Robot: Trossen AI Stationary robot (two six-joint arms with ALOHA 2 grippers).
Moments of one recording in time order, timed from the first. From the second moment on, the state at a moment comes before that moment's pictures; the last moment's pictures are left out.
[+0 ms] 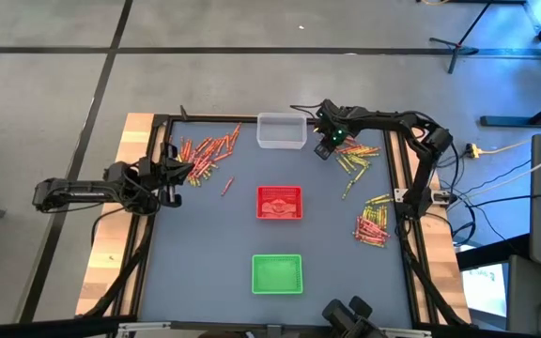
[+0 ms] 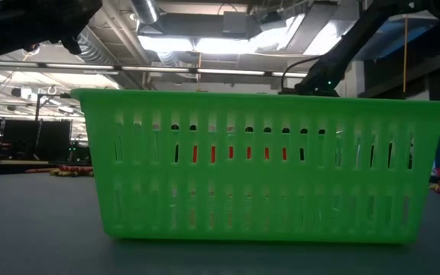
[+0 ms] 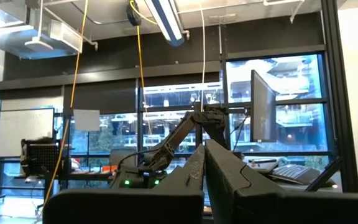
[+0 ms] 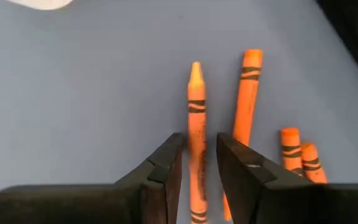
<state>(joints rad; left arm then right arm) 0.11 0.19 0.01 0.68 -0.09 0.06 -0.76 1.87 1.12 -0.57 0.00 -0.11</state>
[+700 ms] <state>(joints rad) 0.11 0.19 0.01 0.69 -0.09 0.06 -0.75 1.88 1.20 -0.63 0.02 -0.16</state>
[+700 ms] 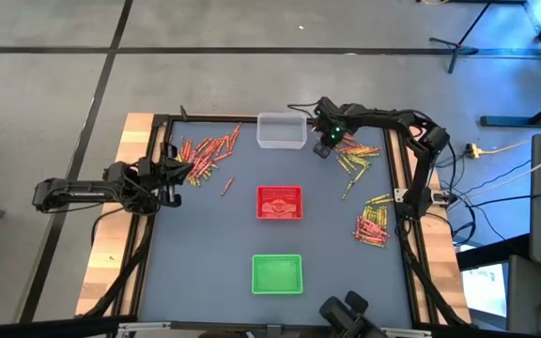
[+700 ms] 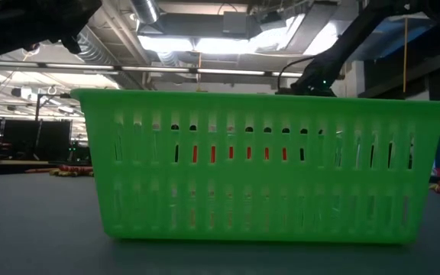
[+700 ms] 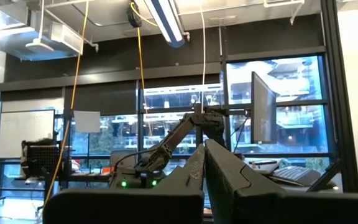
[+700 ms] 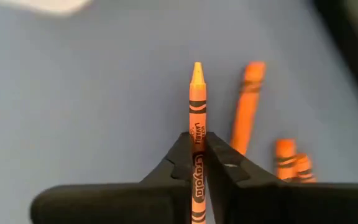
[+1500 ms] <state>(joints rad) 0.11 0.19 0.01 0.69 -0.09 0.06 -0.56 1.85 1.49 -0.40 -0.02 -0.26</state>
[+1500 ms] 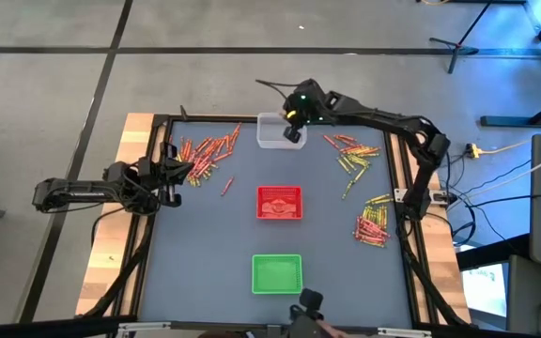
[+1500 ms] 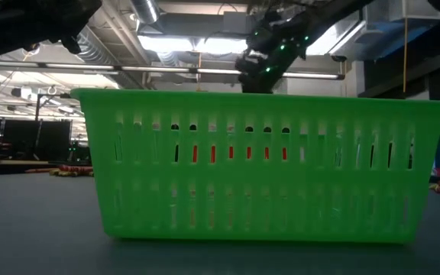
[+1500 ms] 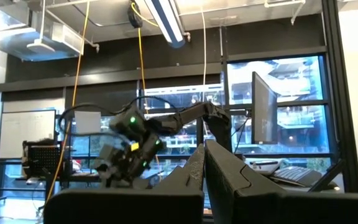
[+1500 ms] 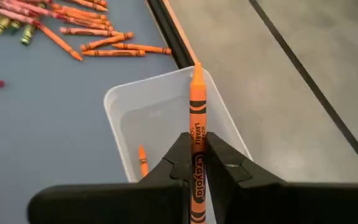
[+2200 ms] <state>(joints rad) 0.11 0.19 0.01 0.69 -0.09 0.06 -0.56 2.05 1.49 -0.41 -0.06 -0.26</state>
